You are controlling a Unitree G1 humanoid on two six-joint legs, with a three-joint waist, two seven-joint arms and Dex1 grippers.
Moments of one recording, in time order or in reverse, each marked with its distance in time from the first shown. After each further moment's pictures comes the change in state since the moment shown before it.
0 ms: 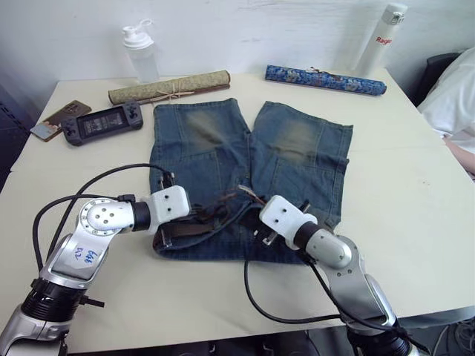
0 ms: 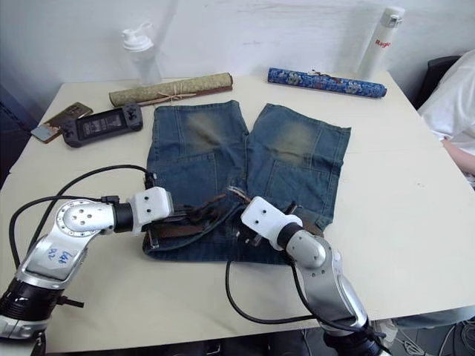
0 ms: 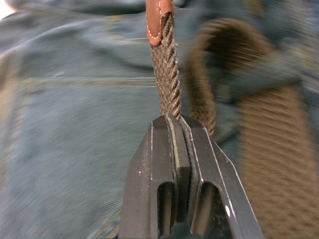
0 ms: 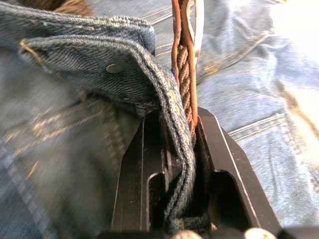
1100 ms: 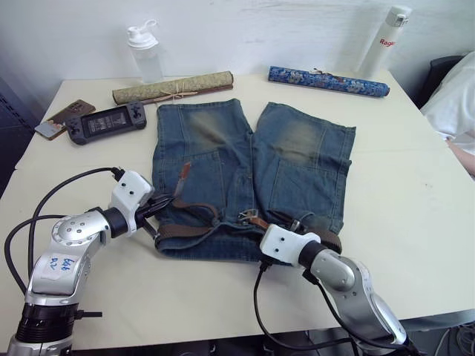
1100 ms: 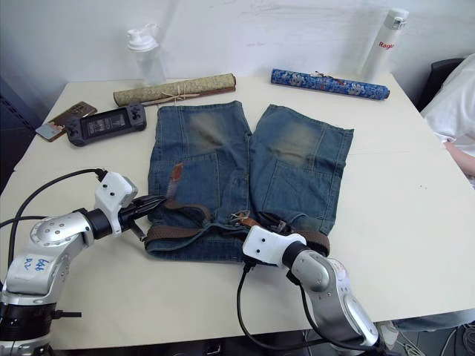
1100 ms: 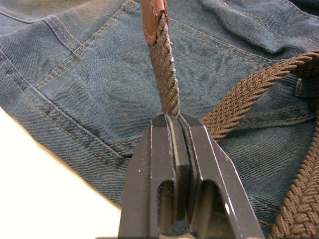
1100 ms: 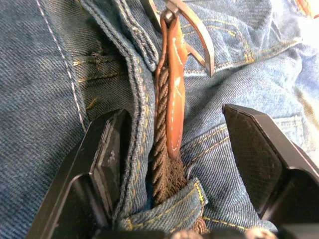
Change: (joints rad) left arm 0.148 -0.126 0.294 -0.037 -0.165 0.303 0.231; right arm 0.163 -0.129 0.039 0.028 -0.106 -0.228 0.026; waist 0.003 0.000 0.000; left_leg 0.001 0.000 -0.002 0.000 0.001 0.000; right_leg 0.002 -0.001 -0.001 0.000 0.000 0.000
